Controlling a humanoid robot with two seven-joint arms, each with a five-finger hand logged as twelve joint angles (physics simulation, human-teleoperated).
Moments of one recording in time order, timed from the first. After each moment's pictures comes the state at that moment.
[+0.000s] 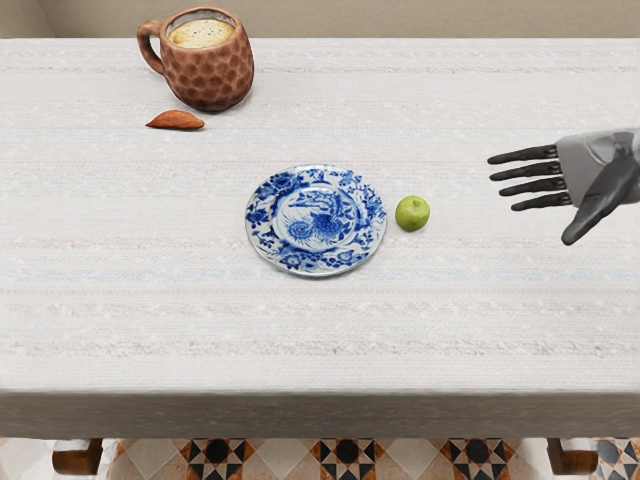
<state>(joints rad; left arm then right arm) 0.02 0.00 -0.13 -0.24 -0.04 0.11 0.03 1.32 -1.09 0.10 1.31 0.24 0.61 -0.61</state>
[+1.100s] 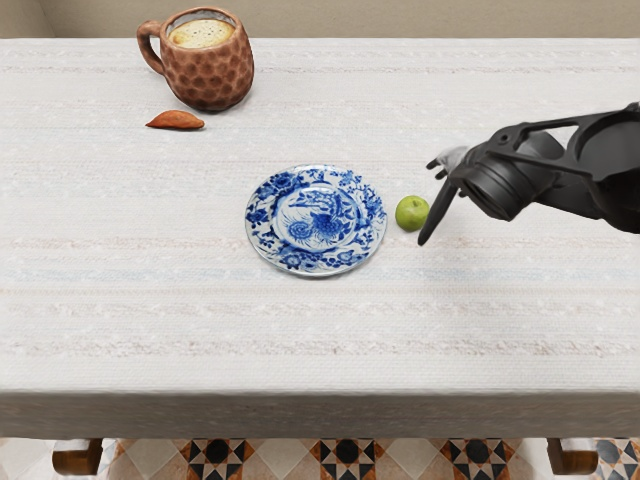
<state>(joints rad) 0.02 0.00 -0.13 -0.24 -0.04 0.11 0.03 1.60 -0.35 -0.42 1.24 -0.07 -0.39 -0.61</state>
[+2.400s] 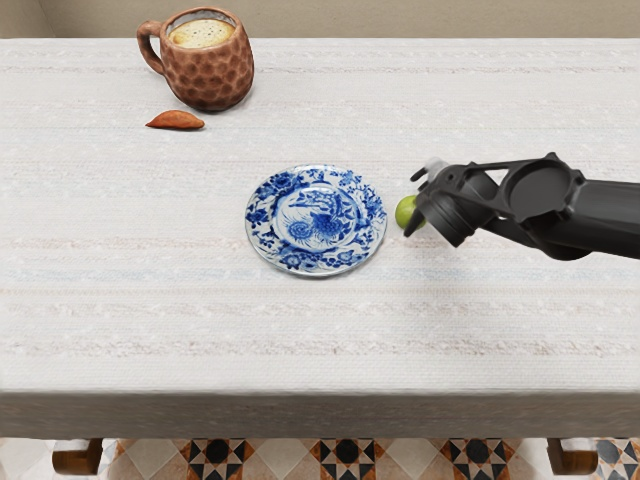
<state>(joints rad) 0.02 0.00 -0.13 -0.24 -0.04 0.11 0.03 1.42 -0.17 -0.35 1.00 -0.19 -0.51 -0.61</state>
